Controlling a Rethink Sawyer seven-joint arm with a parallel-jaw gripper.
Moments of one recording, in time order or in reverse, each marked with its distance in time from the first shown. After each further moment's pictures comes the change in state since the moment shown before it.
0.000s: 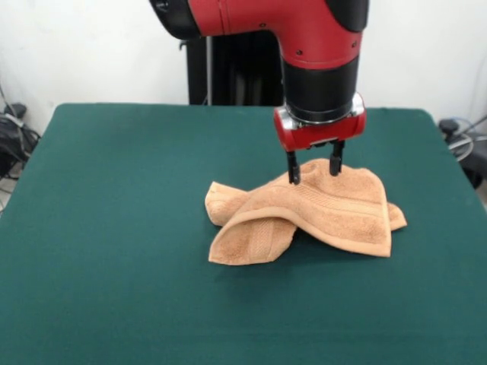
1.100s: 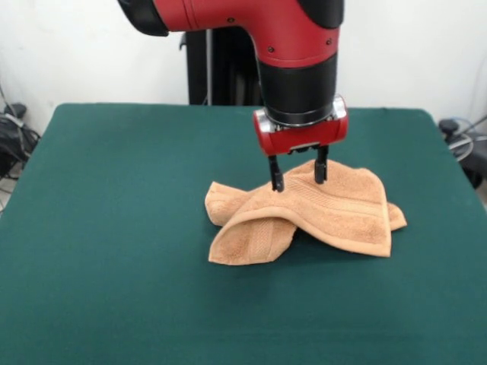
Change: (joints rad) arm -0.048 0.001 0.023 -0.033 0.000 0.000 0.000
